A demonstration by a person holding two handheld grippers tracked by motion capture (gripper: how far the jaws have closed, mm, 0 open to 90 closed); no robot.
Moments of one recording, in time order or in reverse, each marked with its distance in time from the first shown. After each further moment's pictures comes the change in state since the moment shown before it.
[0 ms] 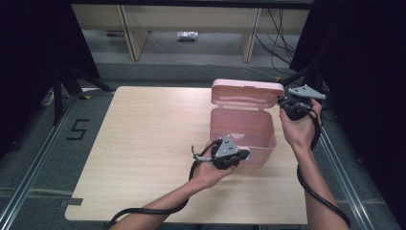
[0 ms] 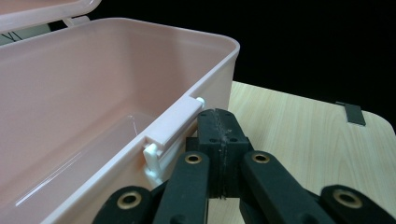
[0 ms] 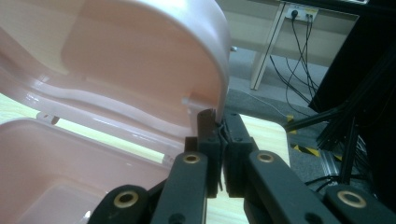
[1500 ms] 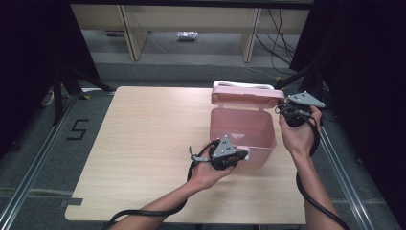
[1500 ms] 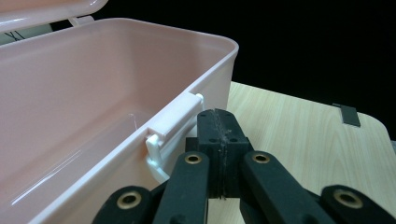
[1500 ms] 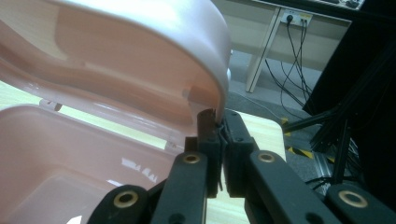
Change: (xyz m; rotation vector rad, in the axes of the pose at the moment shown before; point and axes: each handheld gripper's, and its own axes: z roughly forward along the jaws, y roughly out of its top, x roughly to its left) left arm -0.001 0.000 -0.008 -0.003 -0.003 -0.019; right arm 0.008 -0.014 -0.009 -0.014 -0.020 -0.003
